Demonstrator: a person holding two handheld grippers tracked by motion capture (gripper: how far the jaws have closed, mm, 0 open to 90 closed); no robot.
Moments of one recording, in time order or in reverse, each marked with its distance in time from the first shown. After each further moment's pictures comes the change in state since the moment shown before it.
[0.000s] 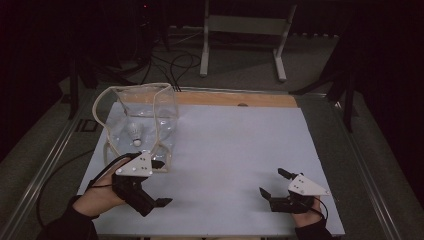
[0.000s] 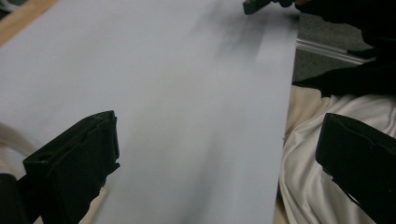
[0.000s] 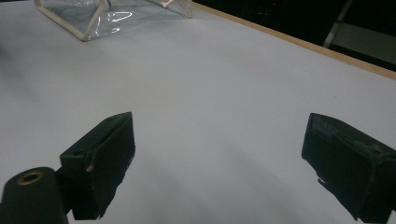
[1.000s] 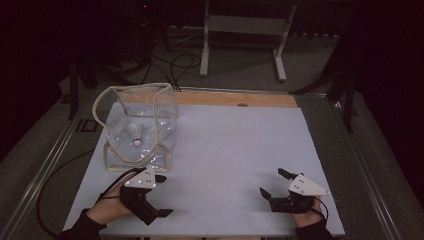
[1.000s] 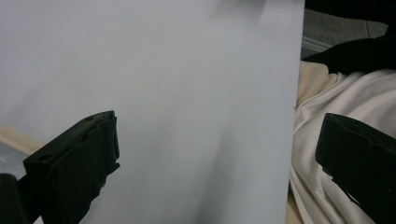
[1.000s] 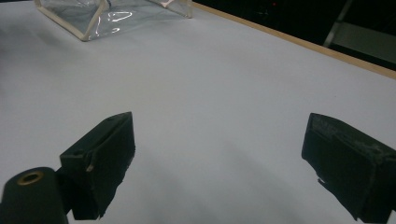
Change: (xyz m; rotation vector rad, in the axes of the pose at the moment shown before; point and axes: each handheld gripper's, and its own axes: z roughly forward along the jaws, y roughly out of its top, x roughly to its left) left arm 0.006 -0.060 0.044 0.012 -0.057 -0.071; right arm 0.000 0.000 -0.001 0.002 0.002 0.004
